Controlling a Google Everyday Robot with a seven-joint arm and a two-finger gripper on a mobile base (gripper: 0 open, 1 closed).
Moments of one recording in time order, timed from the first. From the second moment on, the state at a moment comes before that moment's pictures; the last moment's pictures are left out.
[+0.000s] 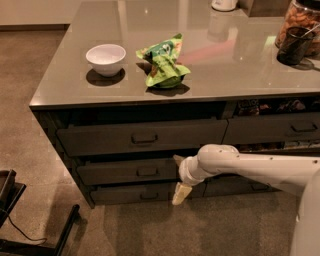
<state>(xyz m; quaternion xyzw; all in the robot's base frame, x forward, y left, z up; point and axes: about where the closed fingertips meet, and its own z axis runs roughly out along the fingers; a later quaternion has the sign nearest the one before) 0.574 -0.073 0.478 -0.67 0.69 0.09 0.26</state>
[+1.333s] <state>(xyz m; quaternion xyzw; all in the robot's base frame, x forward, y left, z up) 0.635 -0.060 0.422 -0.69 0.66 0.09 0.27</state>
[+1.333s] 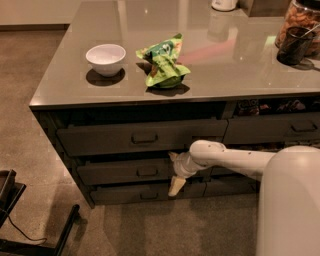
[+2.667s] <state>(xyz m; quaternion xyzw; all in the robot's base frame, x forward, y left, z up) 0.648 -0.044 0.399 -0.70 0.65 0.10 0.25</state>
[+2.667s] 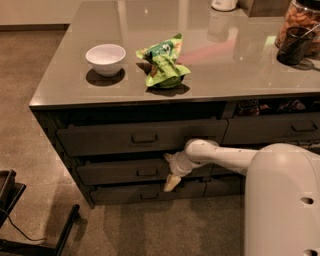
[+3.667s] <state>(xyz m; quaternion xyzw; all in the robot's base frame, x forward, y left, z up) 0.649 -0.044 0.407 -0.70 0.65 0.10 0.25</state>
